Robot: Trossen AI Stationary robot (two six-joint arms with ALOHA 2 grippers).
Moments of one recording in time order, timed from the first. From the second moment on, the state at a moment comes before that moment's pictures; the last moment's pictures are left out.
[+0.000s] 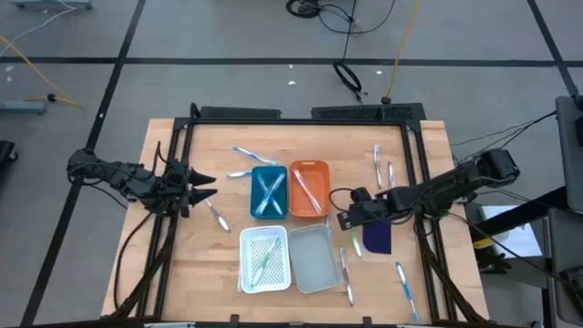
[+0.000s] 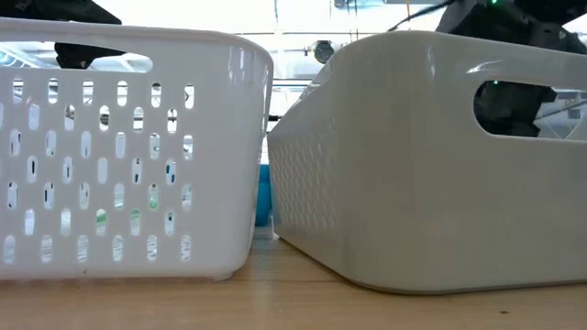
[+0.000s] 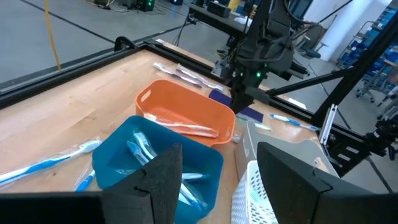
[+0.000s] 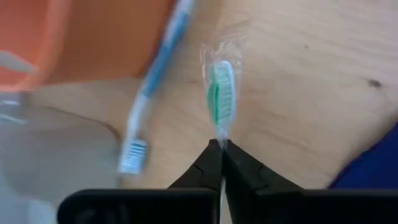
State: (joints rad) left arm -0.39 0.29 0.47 -0.44 -0.52 -0.50; right arm 0.23 1.35 0.66 -0.32 0.14 1.42
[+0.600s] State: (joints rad) left arm -0.39 0.29 0.47 -0.44 -0.49 -0.53; right arm 0.23 1.05 0.66 -0.29 0.43 1.15
